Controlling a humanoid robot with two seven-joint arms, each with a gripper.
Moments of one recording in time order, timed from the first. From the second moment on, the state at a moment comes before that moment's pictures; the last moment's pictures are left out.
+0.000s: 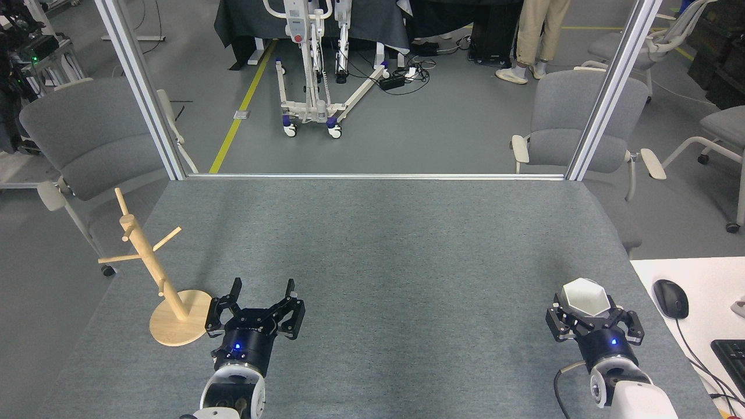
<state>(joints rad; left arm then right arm) -0.18 -0.12 0.04 -1.37 -1.63 -0.03 0.08 -0.39 -0.19 -0.17 -0.78 1.53 -0.15 -0.14</state>
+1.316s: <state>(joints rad) -0.20 -0.12 0.04 -1.36 -1.63 -0.03 0.08 -0.44 -0.19 -0.16 -0.73 1.53 -0.15 -0.18</state>
